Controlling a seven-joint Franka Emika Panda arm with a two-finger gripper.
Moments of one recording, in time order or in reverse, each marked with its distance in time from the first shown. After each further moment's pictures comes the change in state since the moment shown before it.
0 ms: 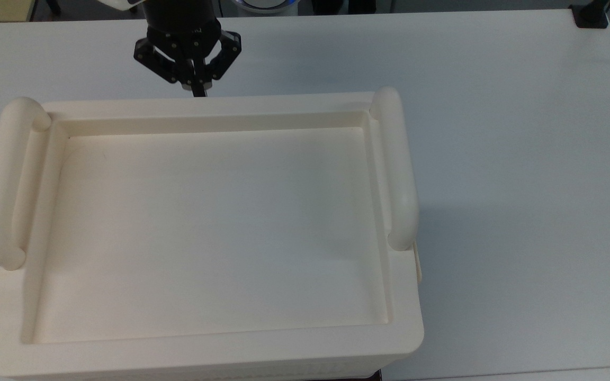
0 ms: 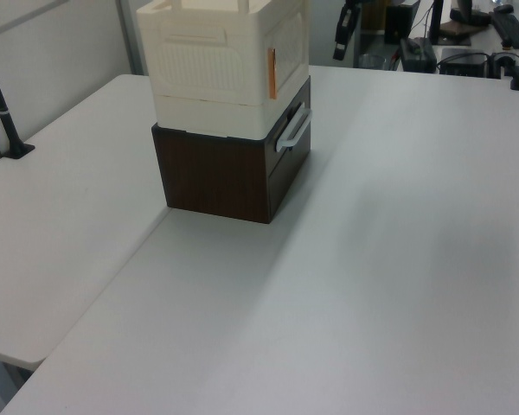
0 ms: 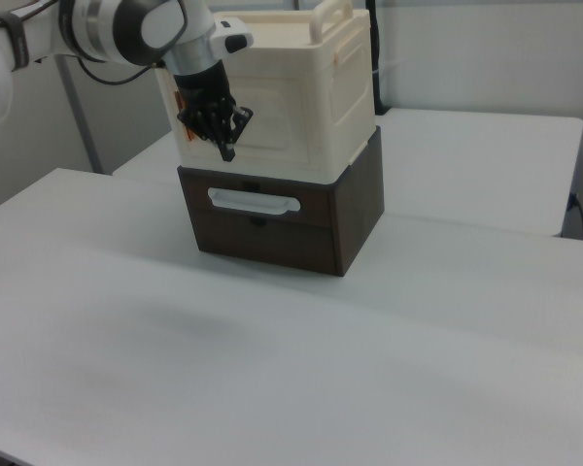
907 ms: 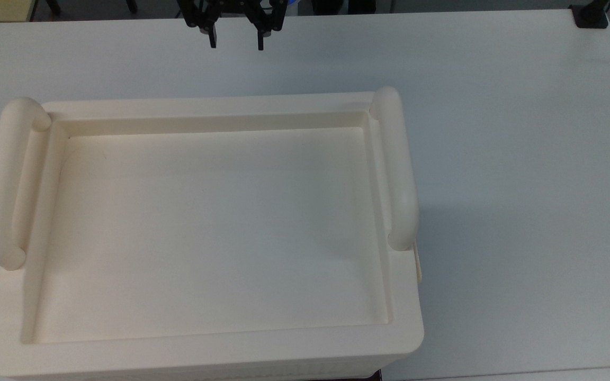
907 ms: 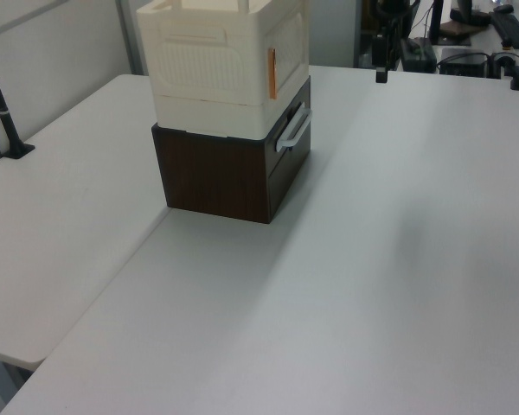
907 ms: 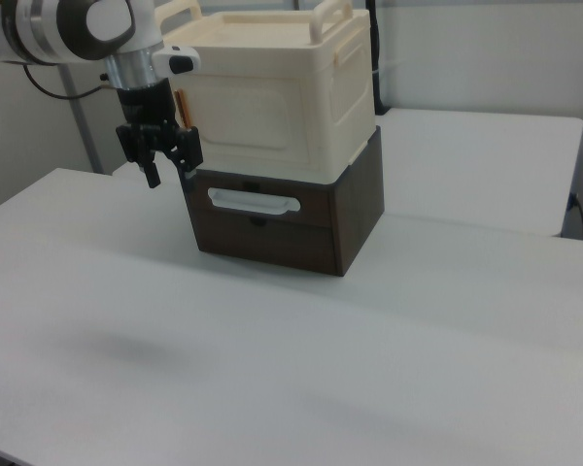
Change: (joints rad) arm 0.113 -0.130 -0.014 -0.144 -0.087 -0.232 0.198
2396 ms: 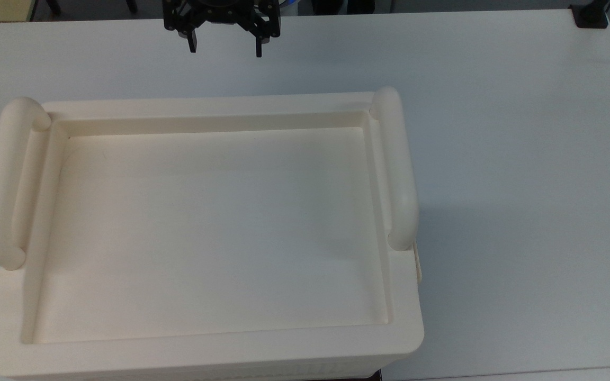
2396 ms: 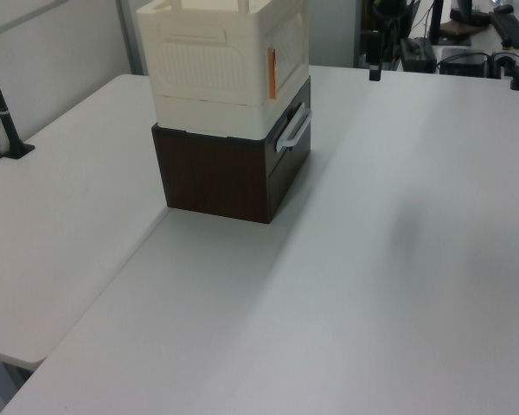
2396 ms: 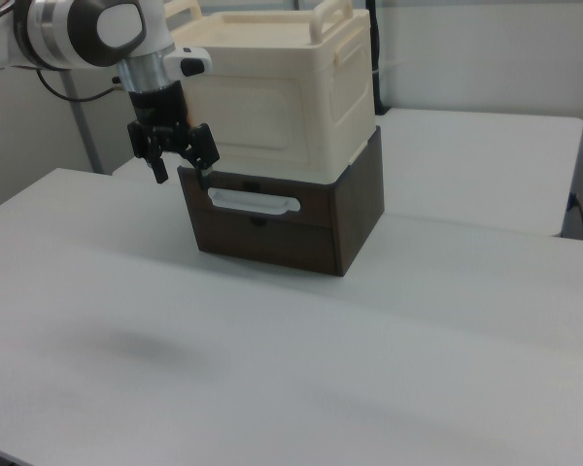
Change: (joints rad) arm -0.007 0.007 -0.019 -0.010 0.000 0.057 0.001
